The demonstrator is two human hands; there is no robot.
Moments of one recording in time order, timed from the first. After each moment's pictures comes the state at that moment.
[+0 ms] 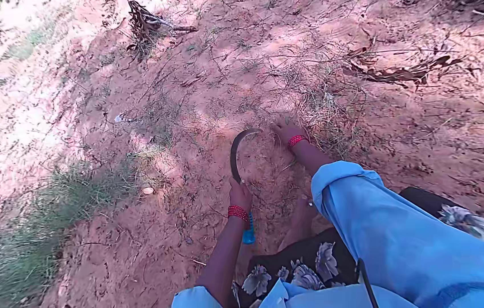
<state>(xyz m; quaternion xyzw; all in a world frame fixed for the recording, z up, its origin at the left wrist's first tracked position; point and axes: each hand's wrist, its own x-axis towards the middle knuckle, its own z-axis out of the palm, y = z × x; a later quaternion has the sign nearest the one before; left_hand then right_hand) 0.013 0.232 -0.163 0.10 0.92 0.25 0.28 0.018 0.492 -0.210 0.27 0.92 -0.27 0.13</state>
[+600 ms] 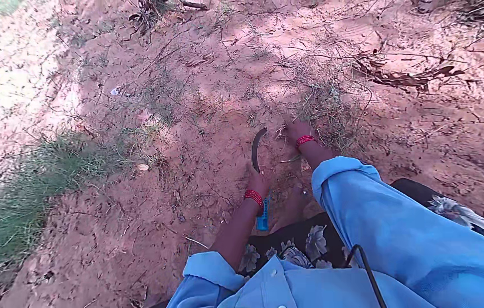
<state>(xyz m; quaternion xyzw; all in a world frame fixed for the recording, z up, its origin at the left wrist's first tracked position) 0.048 0.256 -0.174 0.10 0.89 0.20 0.40 0.045 0.475 -0.213 0.34 0.89 -0.26 0.15</state>
